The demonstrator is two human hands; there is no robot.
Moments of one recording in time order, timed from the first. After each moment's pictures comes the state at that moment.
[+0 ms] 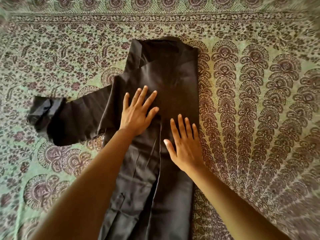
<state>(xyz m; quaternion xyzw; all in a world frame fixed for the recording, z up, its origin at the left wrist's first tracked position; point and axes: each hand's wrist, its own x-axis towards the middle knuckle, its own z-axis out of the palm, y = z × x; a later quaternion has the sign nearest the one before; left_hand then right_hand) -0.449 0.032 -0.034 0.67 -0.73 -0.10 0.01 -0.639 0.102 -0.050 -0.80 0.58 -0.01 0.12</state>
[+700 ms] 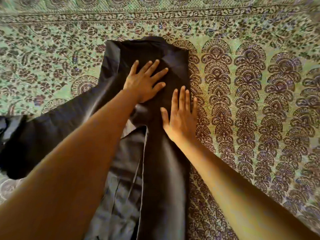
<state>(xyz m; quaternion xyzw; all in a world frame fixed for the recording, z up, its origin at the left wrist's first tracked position) -0.493 -0.124 -0.048 0.57 -0.81 -0.05 -0.09 -0.636 -0.023 -0.072 -0.73 0.68 -0.06 0.07</state>
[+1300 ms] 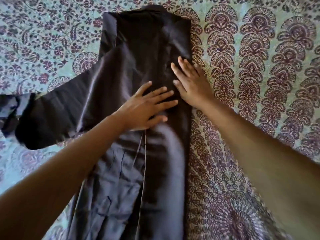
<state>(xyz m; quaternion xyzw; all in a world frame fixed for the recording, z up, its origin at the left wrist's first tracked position) -0.484 0.006 -0.034 0.36 -0.93 -0.08 -0.08 -0.685 -0.053 -0.069 -0.84 0.53 -0.05 0.11</state>
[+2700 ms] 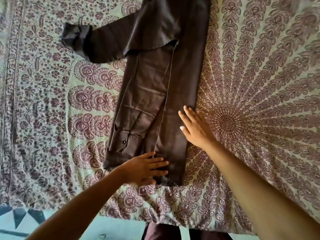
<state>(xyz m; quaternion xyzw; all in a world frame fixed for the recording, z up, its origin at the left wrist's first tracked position) -0.444 0.451 -0.016 0.24 -0.95 -0.19 -0.10 -0.683 0.315 -0.011 -0.84 0.49 0.07 0.22</state>
